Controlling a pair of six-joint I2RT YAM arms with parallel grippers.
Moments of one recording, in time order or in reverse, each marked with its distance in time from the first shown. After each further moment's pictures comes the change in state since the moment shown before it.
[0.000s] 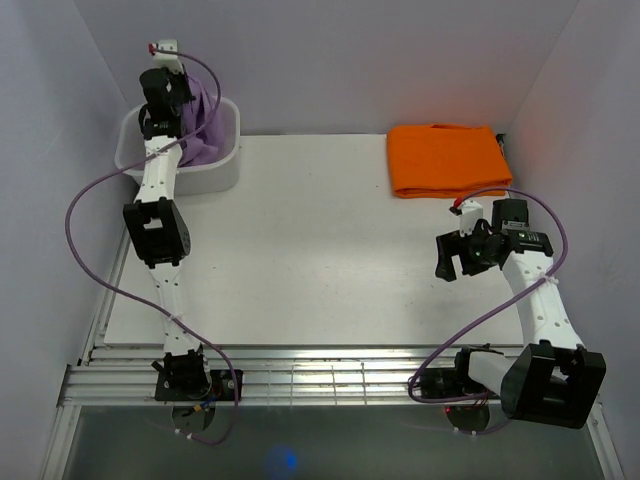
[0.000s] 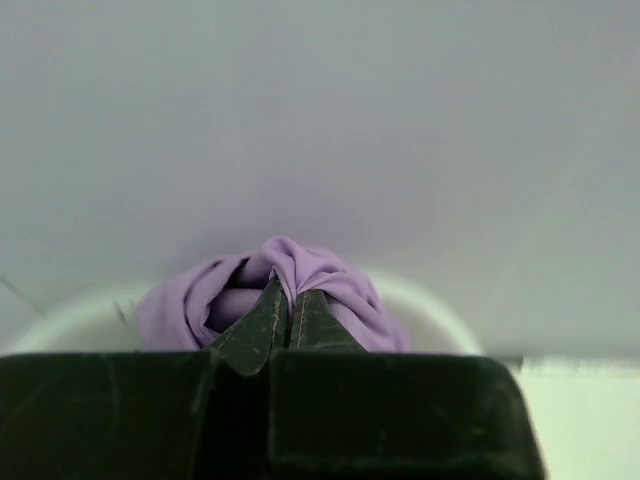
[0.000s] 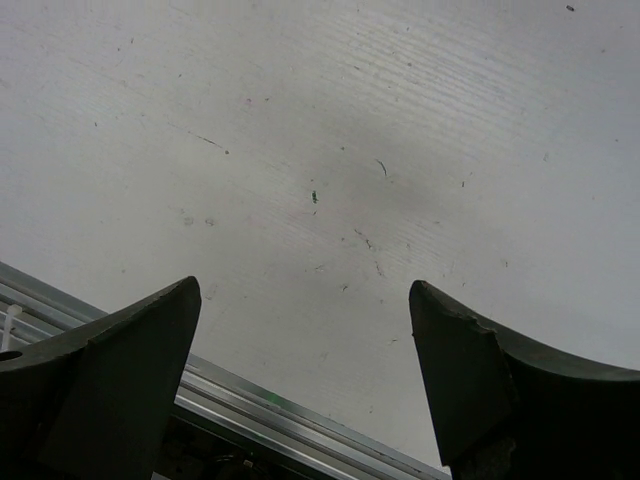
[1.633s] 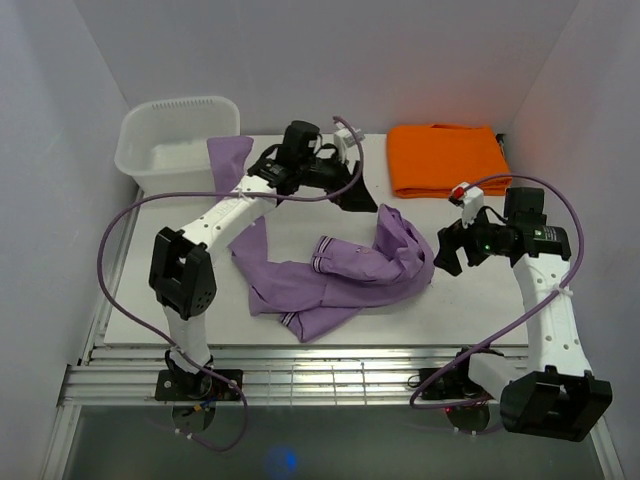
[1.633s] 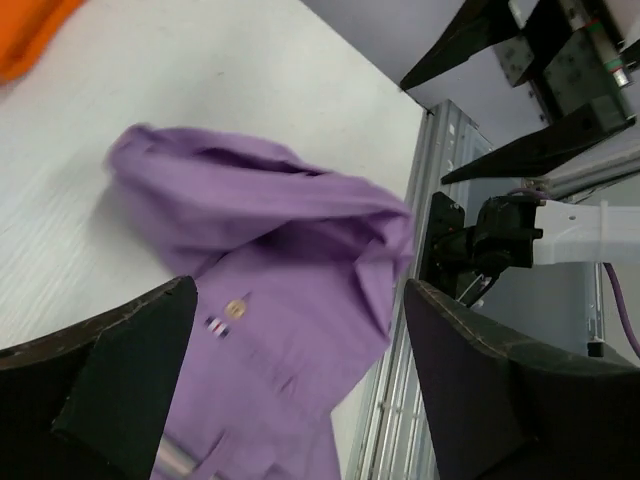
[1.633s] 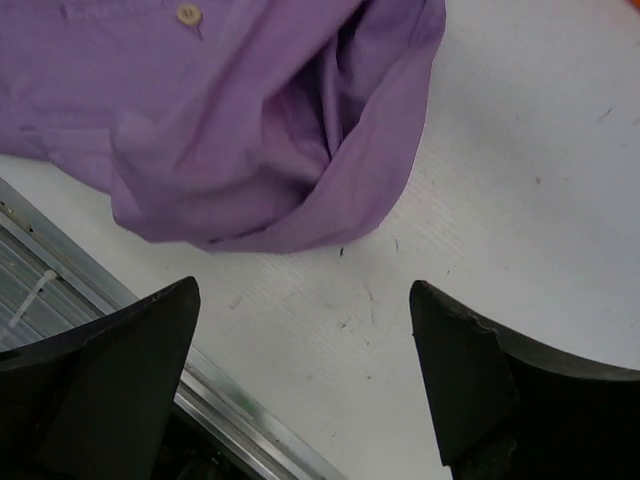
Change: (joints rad) left arm -0.730 -0.533 -0.628 -0.359 0.738 -0.224; right arm 0.003 -0.090 0.153 -0.126 -0.200 -0.192
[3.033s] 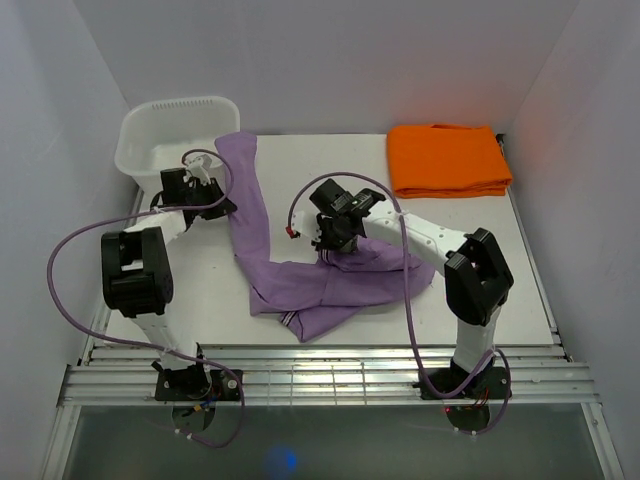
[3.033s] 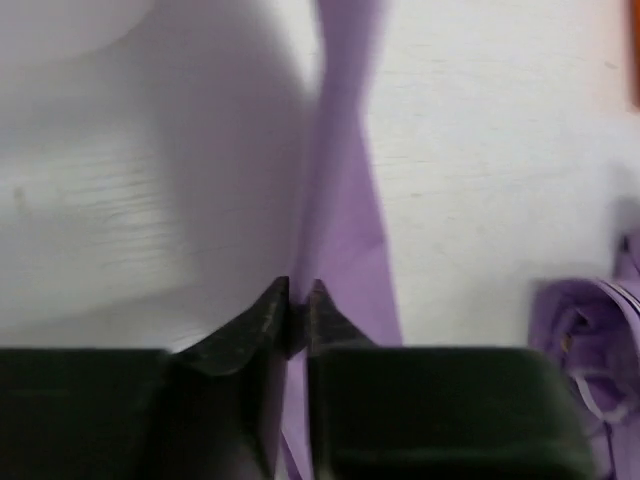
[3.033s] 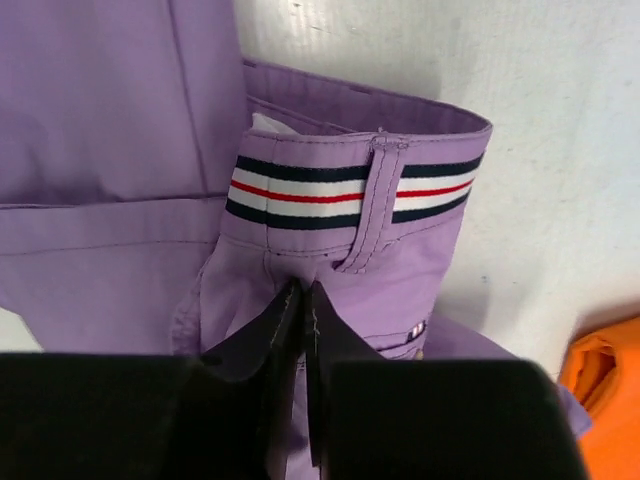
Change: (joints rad) left arm 0.732 -0.067 -0.639 0.349 -0.322 -0.032; right arm 0.934 0.818 0.487 0.129 0.557 -0.075
